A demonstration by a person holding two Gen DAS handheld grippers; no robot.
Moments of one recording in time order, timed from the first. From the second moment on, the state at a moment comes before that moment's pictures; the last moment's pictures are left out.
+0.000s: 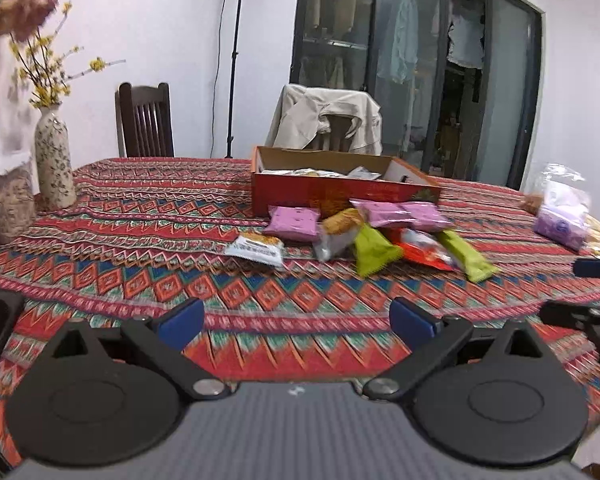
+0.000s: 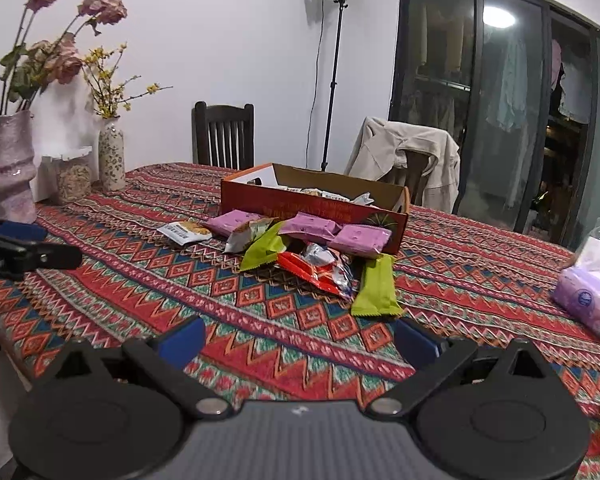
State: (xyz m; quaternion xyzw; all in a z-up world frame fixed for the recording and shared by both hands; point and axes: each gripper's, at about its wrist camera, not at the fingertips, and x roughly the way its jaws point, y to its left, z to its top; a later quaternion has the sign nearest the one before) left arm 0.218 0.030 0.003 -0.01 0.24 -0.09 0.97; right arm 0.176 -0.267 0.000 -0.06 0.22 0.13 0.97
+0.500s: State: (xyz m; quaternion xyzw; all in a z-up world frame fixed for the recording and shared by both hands) left arm 0.411 0.030 -0.052 0.04 0.31 -0.11 0.94; right arm 0.349 -0.190 0.002 -0.15 0.21 0.19 0.95
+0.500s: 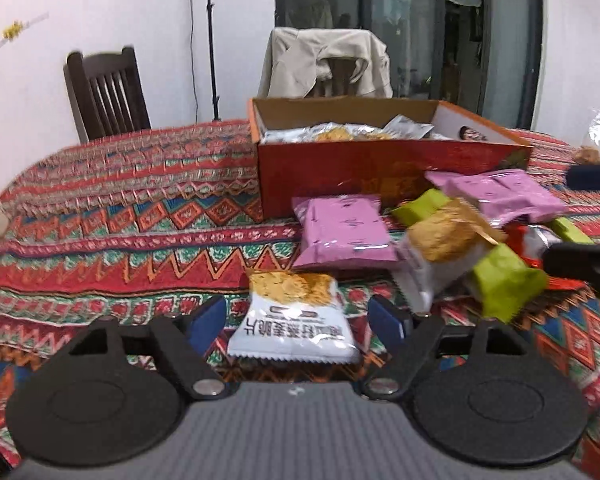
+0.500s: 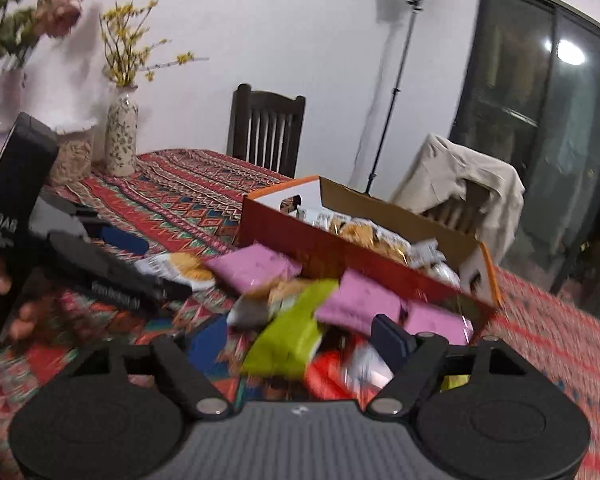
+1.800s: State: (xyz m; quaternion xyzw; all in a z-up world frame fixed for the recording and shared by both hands) left arm 0.229 -0.041 -0.026 -0.04 0.32 -0.20 0.93; right arm 0.237 -0.273 -0.039 -0.02 0.30 0.19 0.93
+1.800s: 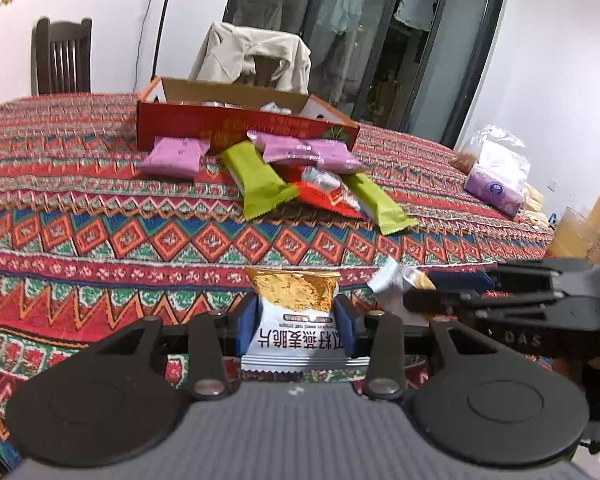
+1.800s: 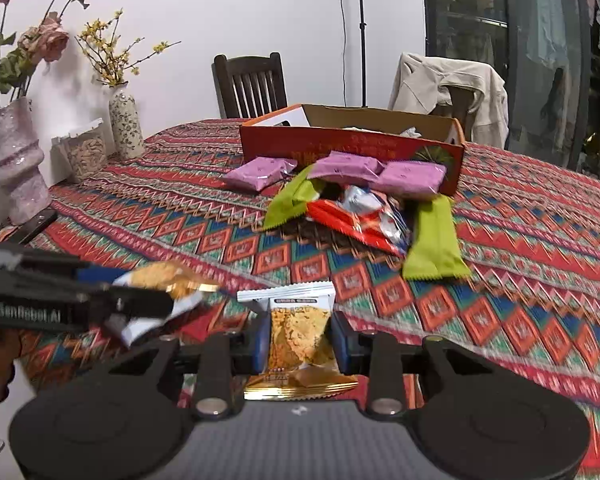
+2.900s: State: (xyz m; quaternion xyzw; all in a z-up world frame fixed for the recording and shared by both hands) left arm 0.439 -0.014 0.069 -0.04 0.22 -0.15 0.96; right arm 0.374 -0.275 0.046 0.03 0.19 0.23 0.95
